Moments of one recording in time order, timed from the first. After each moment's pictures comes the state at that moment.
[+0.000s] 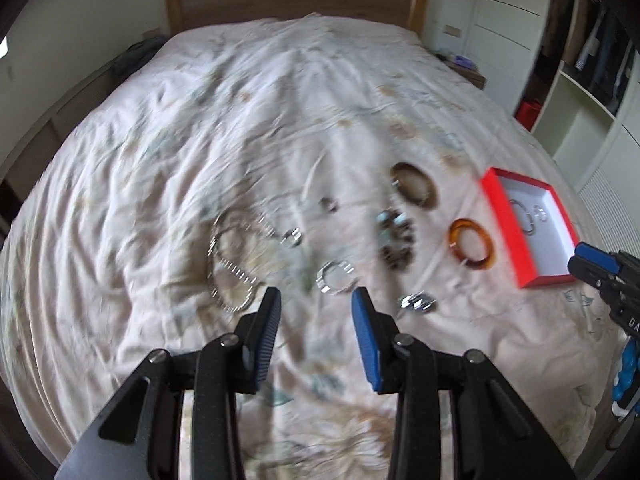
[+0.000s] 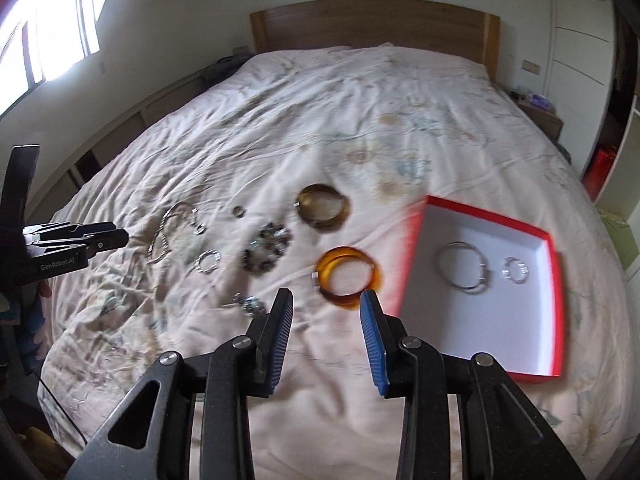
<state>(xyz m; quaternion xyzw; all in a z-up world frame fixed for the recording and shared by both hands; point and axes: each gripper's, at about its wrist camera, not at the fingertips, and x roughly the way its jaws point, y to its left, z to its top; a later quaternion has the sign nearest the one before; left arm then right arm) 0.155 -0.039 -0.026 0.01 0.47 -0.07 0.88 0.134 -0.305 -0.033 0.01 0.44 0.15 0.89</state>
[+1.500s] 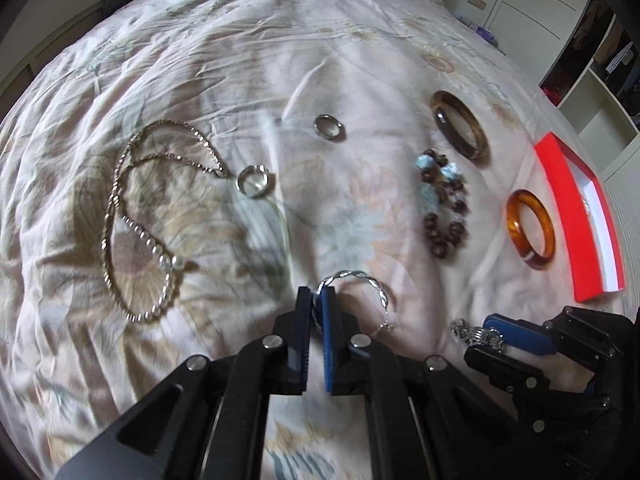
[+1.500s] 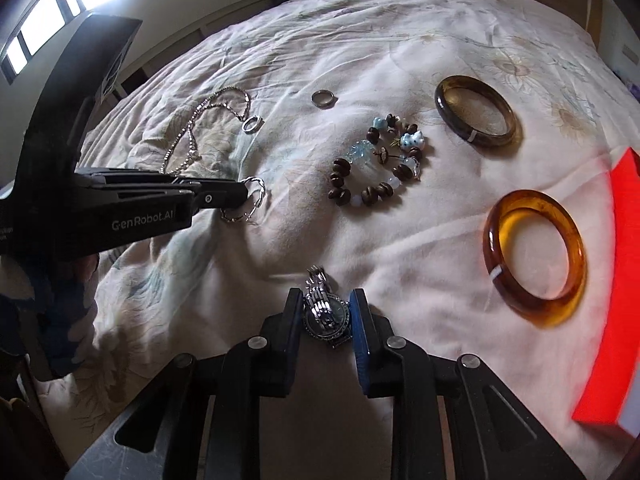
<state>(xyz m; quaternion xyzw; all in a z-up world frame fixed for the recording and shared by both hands) 0.222 -0.065 -0.142 -0.03 0.54 -0.07 0.84 0.190 -0.215 -0.150 -0.01 0.52 0.27 0.81</state>
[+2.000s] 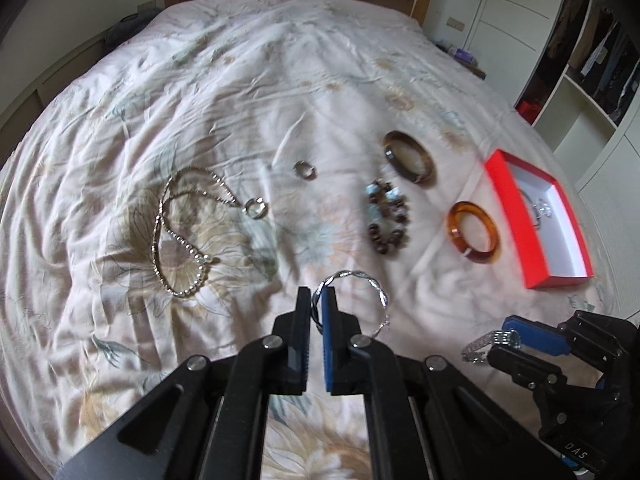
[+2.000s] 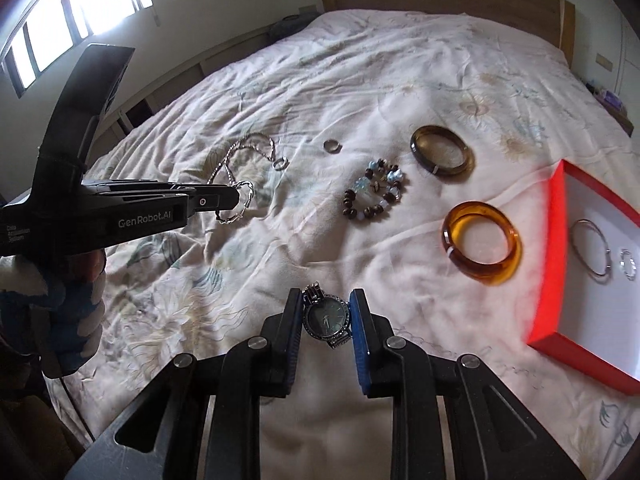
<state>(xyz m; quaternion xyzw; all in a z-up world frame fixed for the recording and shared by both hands) 0.175 -0.068 -0.075 -0.02 0.49 -0.09 0.87 0.127 -0.243 -0.085 0.00 0.46 0.25 0.85</state>
